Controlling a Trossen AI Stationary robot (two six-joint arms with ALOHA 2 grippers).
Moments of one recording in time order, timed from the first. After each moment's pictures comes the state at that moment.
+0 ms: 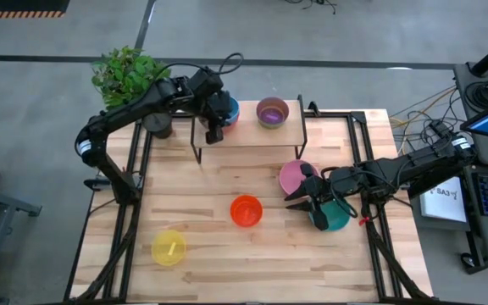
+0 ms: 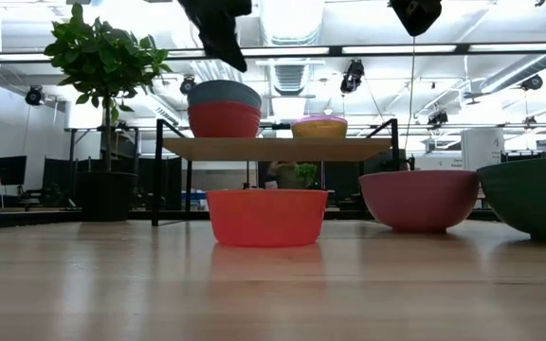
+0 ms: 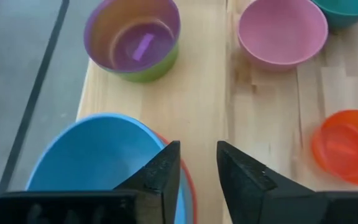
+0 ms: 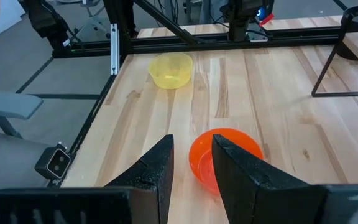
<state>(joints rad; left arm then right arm) 0.45 1.64 1.80 -1.04 0.10 0.37 0.29 1.06 0.85 -0.18 0.05 0.18</state>
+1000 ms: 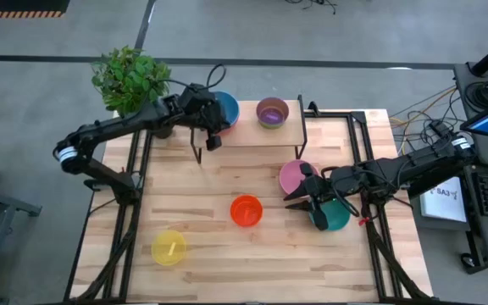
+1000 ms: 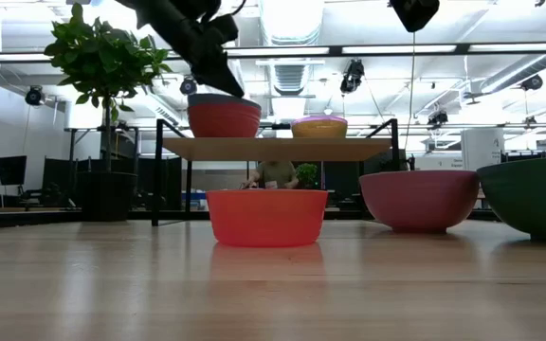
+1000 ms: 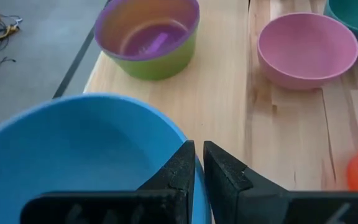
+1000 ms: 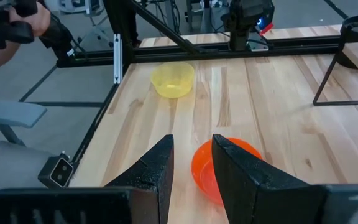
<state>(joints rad) 0.49 1.44 1.28 -0.53 0.12 0.32 0.29 1.06 0.85 -0.14 0.05 0.18</state>
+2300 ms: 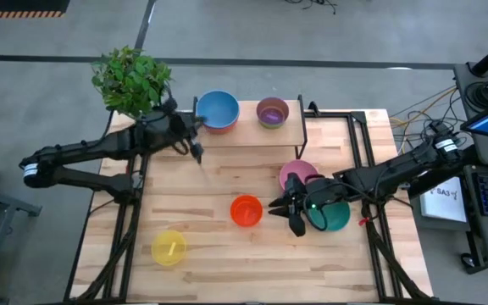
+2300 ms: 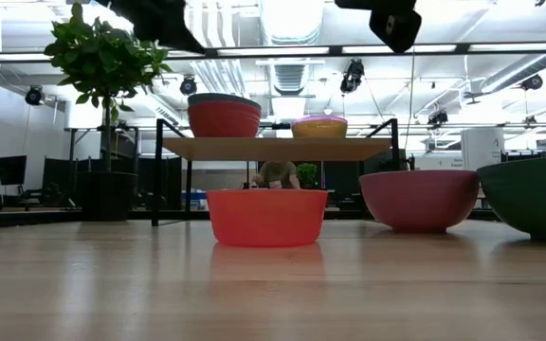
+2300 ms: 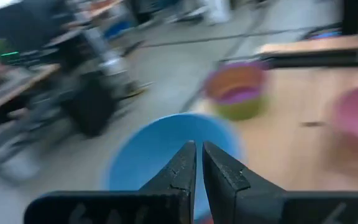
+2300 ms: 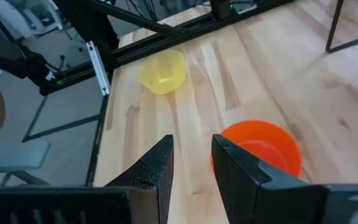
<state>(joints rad) 0.27 1.00 0.92 -0.20 -0.46 0.25 0.31 1.29 0.96 -0.11 0.13 0.49</state>
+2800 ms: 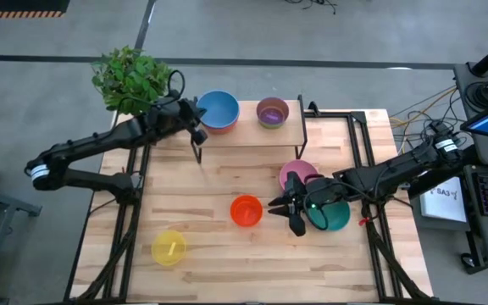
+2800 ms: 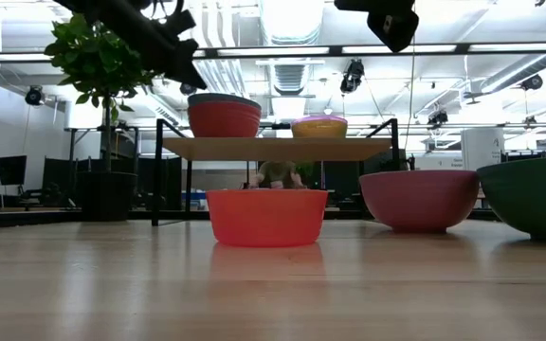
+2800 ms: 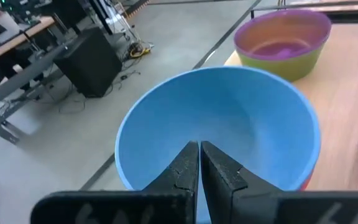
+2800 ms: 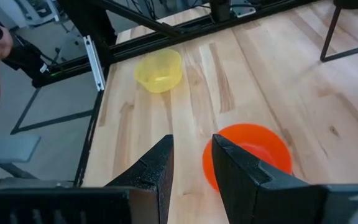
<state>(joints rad) 0.48 1.11 0.93 -0.23 -0.30 0.22 0.31 1.29 0.96 -0.12 0.13 0.43</state>
